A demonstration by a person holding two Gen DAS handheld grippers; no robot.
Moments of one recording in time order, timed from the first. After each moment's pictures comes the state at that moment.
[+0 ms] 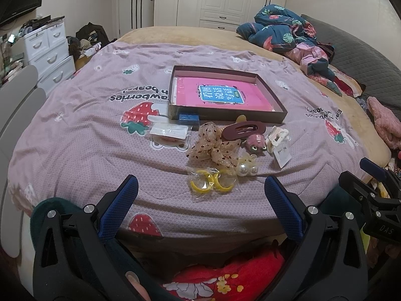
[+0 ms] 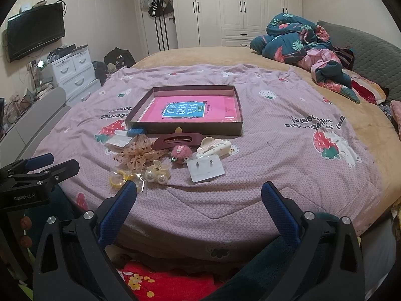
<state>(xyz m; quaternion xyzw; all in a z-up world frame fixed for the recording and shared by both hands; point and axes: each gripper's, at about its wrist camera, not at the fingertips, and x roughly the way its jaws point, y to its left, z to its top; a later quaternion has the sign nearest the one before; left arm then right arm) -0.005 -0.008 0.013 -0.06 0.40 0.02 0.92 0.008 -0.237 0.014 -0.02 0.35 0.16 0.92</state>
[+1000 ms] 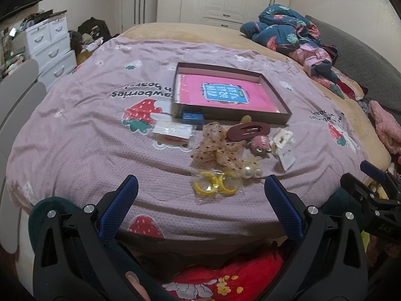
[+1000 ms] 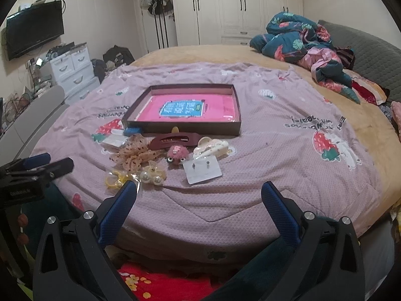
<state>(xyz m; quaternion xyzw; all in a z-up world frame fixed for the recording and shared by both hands) -0.004 0.006 0.021 -0.07 0.40 0.03 0.91 0.023 -0.239 0.015 -0.02 0.37 0.16 0.91</state>
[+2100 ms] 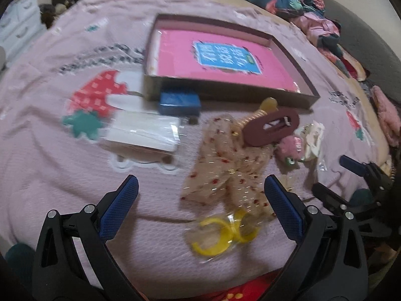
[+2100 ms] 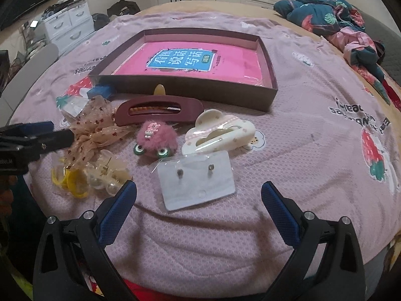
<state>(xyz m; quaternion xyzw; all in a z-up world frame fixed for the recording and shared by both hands) 0.119 0.024 -0.067 -0.10 0.51 -0.04 0.86 0.141 -0.197 -0.087 -0.08 0.47 0.19 0.86</state>
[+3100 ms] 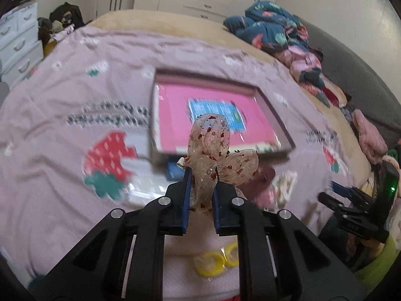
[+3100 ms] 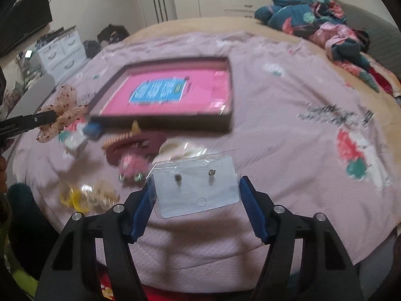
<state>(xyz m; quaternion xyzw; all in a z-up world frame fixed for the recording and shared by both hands) 0.130 0.051 0.000 -0.12 0.41 -0.06 0.90 0.144 -0.256 -0.033 -0.02 0.42 0.17 0.89</state>
